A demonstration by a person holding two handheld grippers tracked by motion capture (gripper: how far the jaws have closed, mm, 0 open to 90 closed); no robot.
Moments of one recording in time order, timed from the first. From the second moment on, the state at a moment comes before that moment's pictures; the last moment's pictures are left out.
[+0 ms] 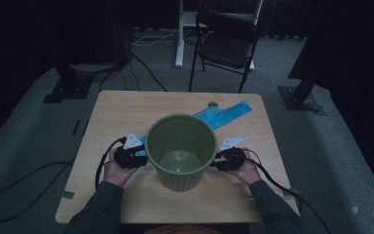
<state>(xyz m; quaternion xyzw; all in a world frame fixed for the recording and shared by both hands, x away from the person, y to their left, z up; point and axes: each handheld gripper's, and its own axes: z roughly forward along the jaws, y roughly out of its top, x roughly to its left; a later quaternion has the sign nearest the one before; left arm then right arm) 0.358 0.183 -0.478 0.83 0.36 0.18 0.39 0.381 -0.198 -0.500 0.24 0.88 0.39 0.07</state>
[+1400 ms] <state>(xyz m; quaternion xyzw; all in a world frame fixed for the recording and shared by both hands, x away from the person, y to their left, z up) 0.361 0.195 -0.480 0.82 0.37 0.19 0.39 0.419 -0.196 -0.511 0.30 0.88 0.34 0.12</state>
